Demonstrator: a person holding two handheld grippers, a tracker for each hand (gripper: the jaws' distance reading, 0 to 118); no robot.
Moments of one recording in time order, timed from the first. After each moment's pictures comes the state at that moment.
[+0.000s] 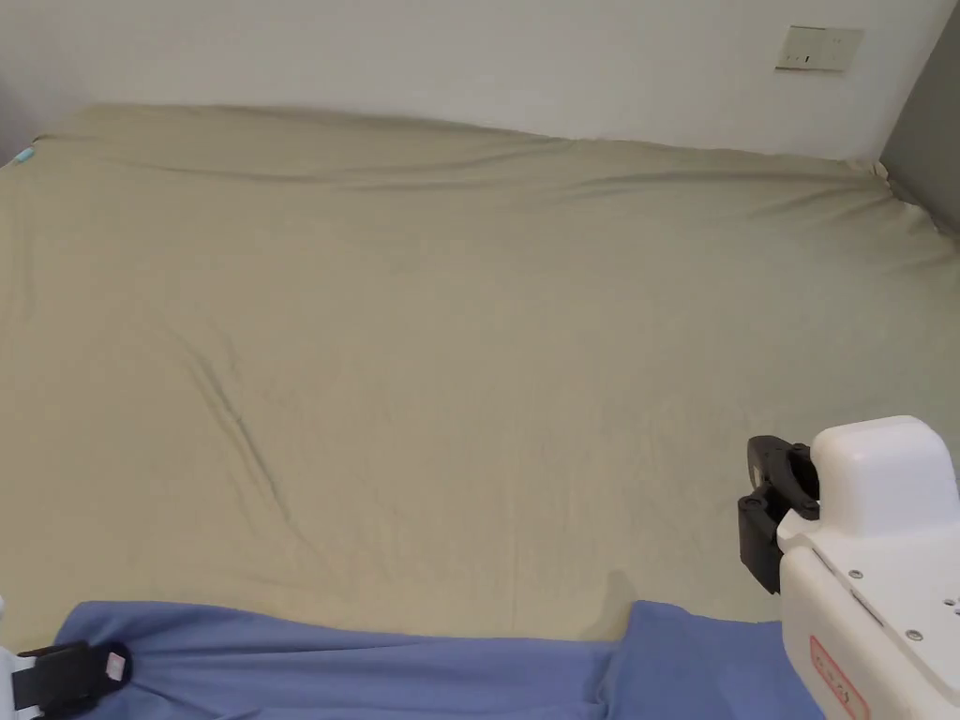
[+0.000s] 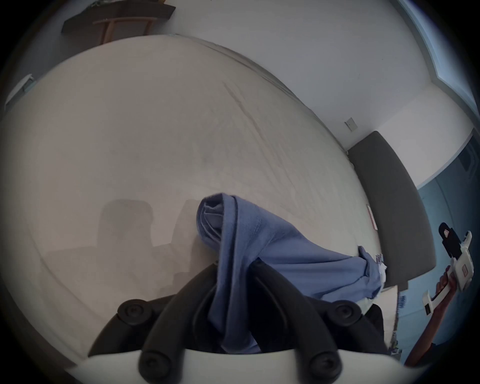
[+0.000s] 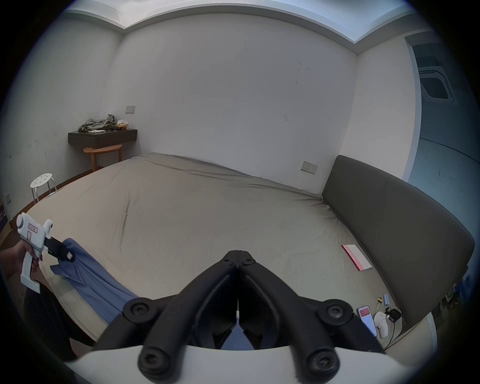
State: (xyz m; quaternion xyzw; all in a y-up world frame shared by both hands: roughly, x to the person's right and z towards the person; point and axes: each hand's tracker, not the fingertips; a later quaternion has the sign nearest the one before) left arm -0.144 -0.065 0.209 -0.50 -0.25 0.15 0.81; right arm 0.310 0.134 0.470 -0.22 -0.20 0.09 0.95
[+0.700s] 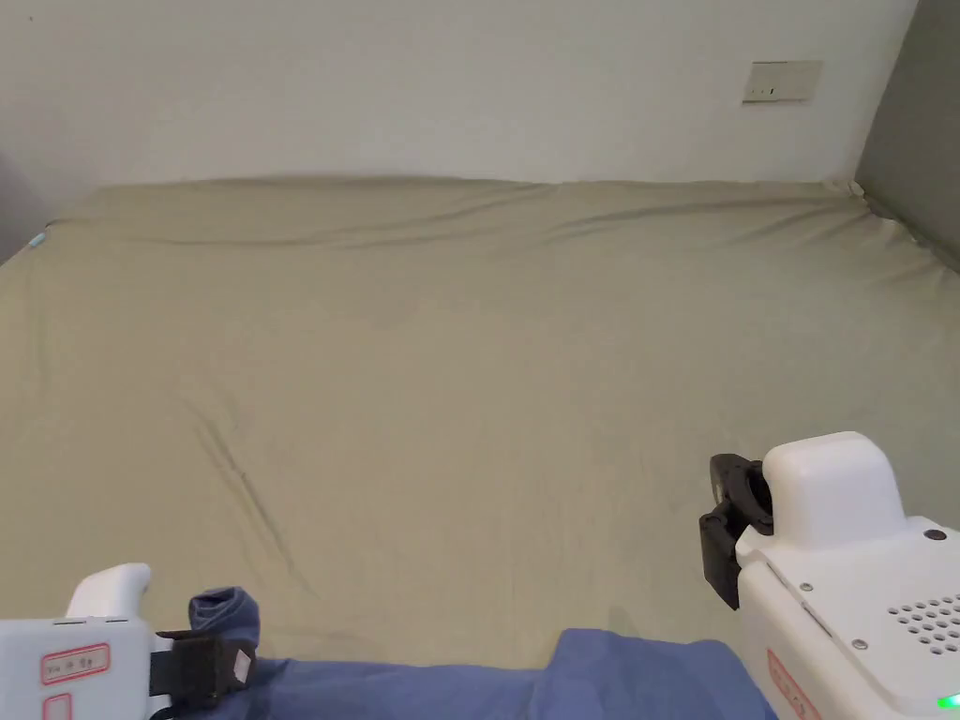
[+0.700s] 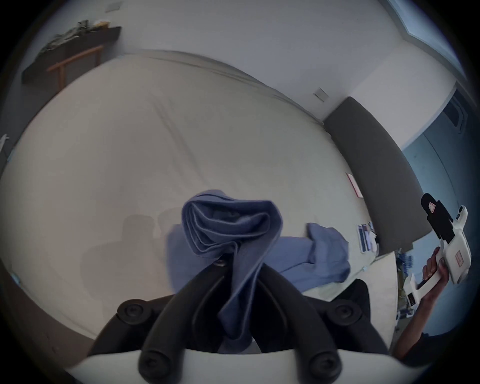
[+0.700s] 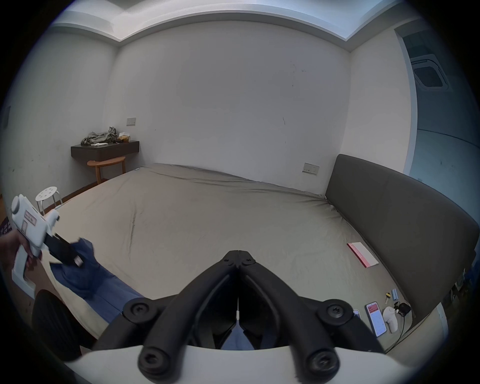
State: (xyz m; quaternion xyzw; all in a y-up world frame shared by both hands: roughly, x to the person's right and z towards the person) left arm -0.024 0.033 0.249 -0.52 -0.34 0.08 0.78; right arm 0.310 0.138 0.489 -0.20 -0.19 0.06 0.96
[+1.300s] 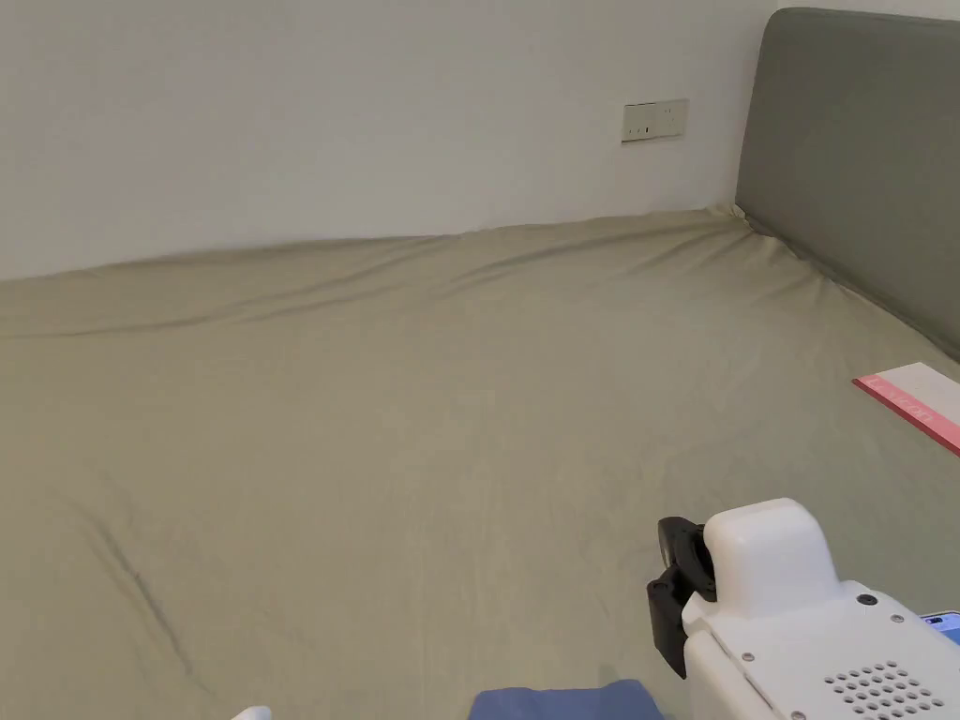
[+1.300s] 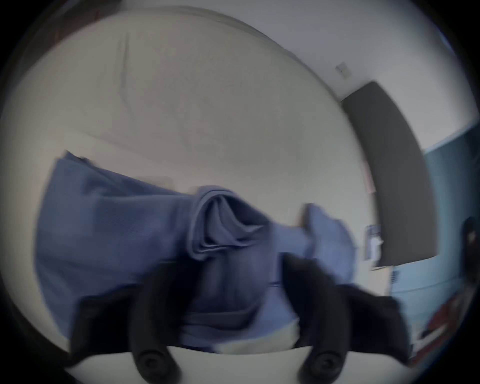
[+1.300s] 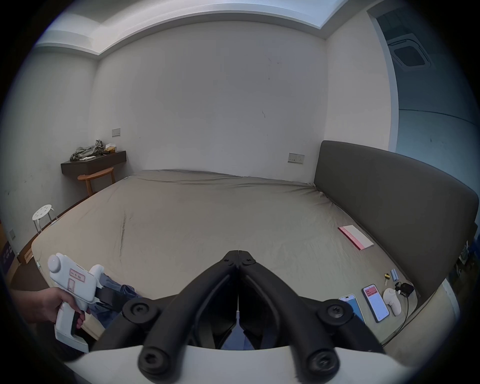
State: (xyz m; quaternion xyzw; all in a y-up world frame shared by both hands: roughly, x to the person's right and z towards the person) left arm 0.104 -0.063 0.272 -0.61 -0.32 0.16 0.71; right arm 0.356 0.126 0.524 -0.19 -0.22 0.01 0.96
